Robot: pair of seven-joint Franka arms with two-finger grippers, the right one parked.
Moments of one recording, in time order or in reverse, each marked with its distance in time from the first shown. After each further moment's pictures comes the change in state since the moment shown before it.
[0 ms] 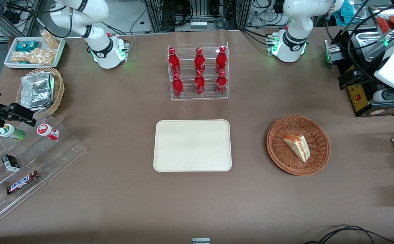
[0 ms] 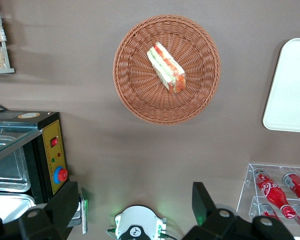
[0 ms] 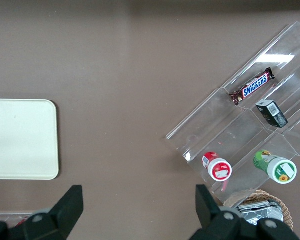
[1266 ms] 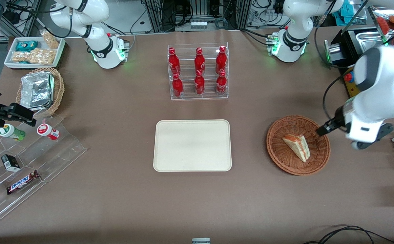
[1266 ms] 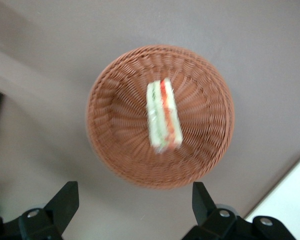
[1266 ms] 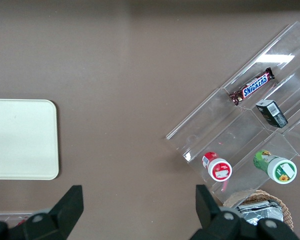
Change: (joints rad) arm 0.001 0.141 -0.005 -0.362 0.004 0.561 -0.553
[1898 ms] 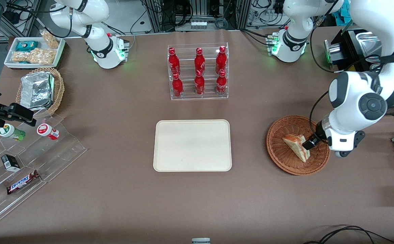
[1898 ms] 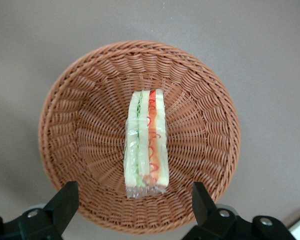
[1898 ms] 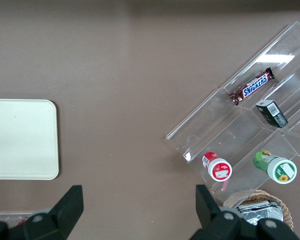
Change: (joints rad) arm 0.001 0.068 0.001 -0.173 0.000 0.293 -0.150
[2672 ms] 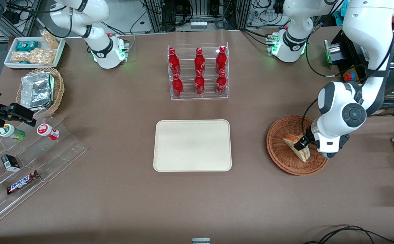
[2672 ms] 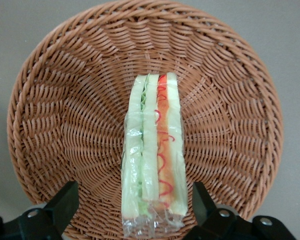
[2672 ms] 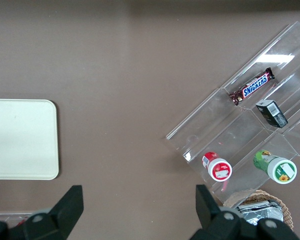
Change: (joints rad) arm 0.000 0.075 0.001 -0.070 0.000 0.101 -0.021
